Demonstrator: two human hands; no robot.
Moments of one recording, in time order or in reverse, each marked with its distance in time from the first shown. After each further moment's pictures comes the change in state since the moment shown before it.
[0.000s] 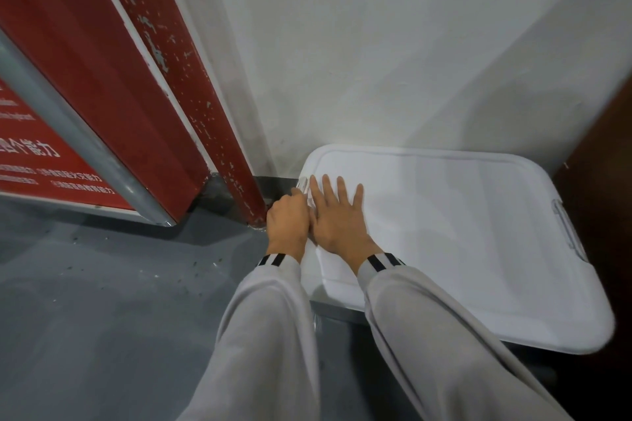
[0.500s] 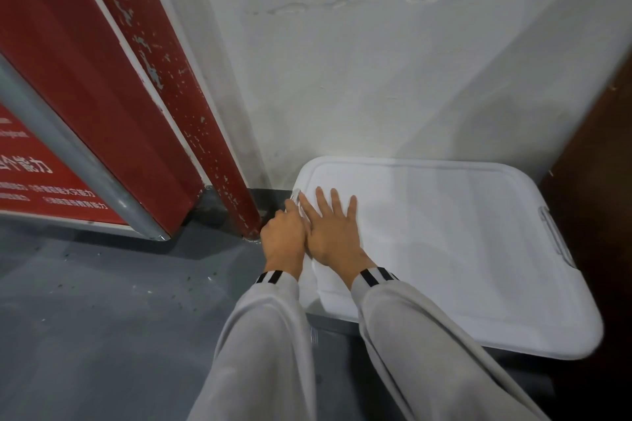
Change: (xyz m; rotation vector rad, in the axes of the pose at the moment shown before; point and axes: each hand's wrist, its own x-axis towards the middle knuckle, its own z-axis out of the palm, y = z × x) left_hand -0.009 0.002 0.013 0.022 0.094 -0.011; right_hand -0.005 -0.002 -0.005 -0.040 -0.023 0.006
